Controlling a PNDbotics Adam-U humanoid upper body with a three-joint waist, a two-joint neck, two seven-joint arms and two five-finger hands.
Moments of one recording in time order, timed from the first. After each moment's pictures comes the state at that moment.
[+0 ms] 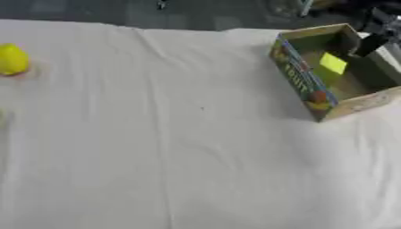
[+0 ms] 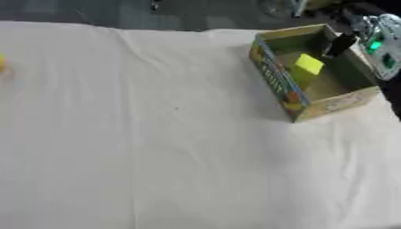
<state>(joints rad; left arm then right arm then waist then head) -0.32 0.80 0.05 -1.80 -0.38 0.24 0.58 -0.54 -1.02 -0.13 -1.26 0.51 0.39 0.17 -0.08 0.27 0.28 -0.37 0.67</state>
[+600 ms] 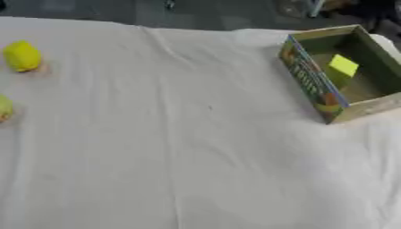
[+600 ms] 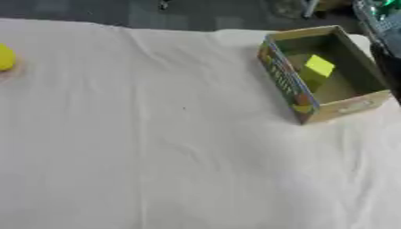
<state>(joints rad) -0.33 0.80 0.06 -1.80 -0.39 0.25 0.57 -0.55 -0.99 -0.09 -1.71 -0.28 0.22 -0.46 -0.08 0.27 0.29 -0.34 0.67</state>
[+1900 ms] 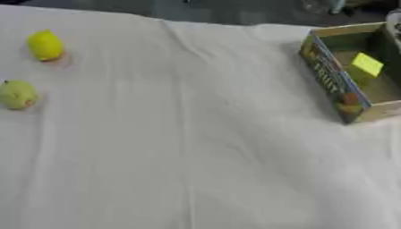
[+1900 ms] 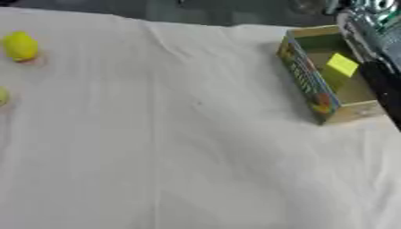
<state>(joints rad) -0.63 1.03 -0.07 -1.32 -0.32 0.20 -0.41 -0.54 -0.95 -0.02 -1.87 -0.44 0.19 -0.40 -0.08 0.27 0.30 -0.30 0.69</state>
